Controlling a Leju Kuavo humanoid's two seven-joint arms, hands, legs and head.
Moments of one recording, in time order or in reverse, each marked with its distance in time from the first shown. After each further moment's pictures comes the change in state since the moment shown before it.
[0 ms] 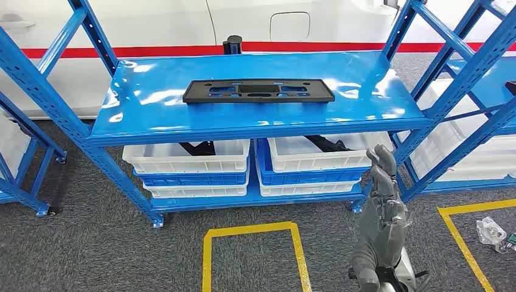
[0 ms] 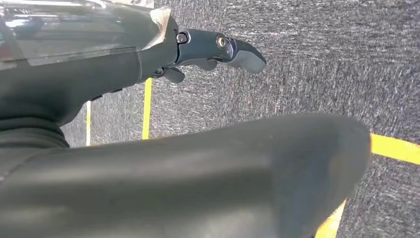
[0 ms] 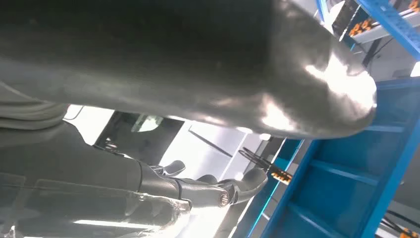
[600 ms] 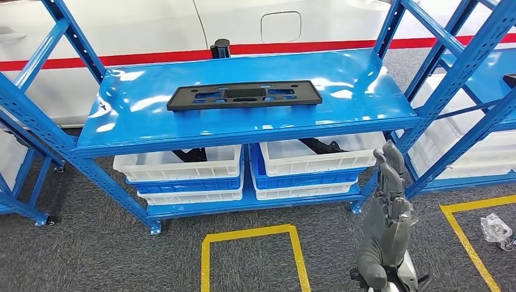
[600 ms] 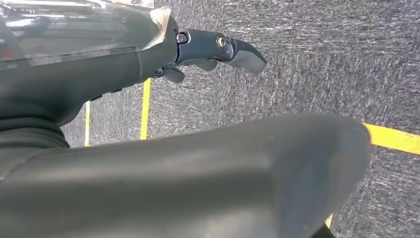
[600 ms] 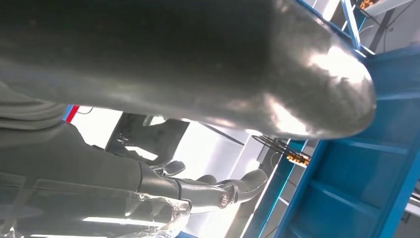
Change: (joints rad) left arm 0.002 -0.002 0.000 0.000 0.001 0.002 -0.001; right arm 0.014 0.013 -0.020 0.001 -0.006 -0.001 -0.001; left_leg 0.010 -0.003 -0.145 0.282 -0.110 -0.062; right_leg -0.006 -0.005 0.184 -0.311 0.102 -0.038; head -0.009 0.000
